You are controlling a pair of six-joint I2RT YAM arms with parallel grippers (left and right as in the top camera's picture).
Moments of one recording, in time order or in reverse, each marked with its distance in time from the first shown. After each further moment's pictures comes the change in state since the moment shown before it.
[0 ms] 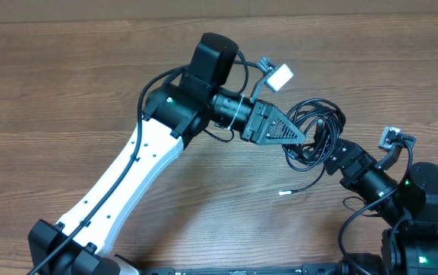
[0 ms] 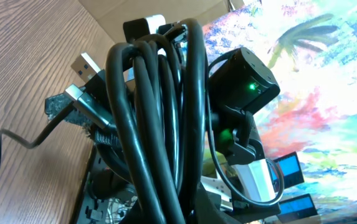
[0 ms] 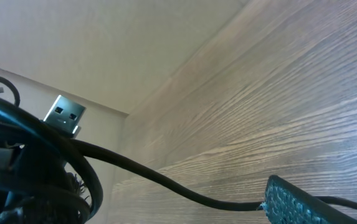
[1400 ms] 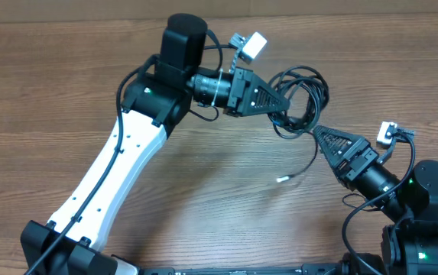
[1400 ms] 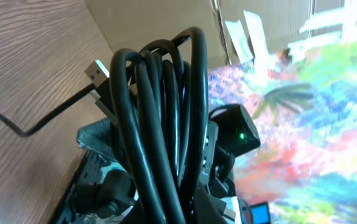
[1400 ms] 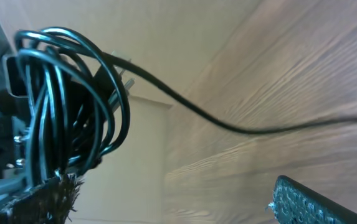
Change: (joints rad) left arm 0.122 0.000 -0.001 0.184 -0.009 -0.379; right arm 0.000 0.019 0.000 0.138 -0.146 0.259
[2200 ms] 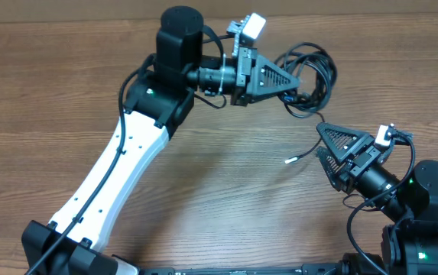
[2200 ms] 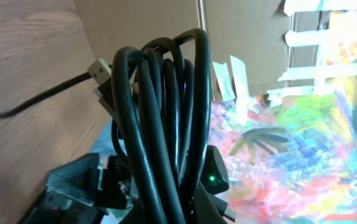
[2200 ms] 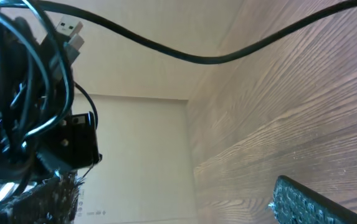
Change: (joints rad) left arm -0.028 0.000 0.000 0.273 -0.101 -0.404; right arm 0.000 0.000 0.000 0.006 -0.023 0.192
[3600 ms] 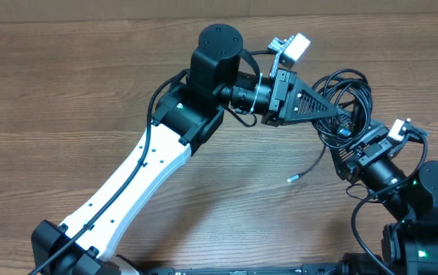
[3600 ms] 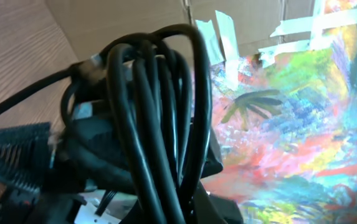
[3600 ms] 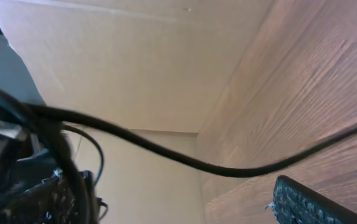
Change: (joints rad) left arm -0.164 0.000 0.000 0.119 -0.011 -0.042; right arm -0.002 0.011 0.000 0.095 0.130 0.077
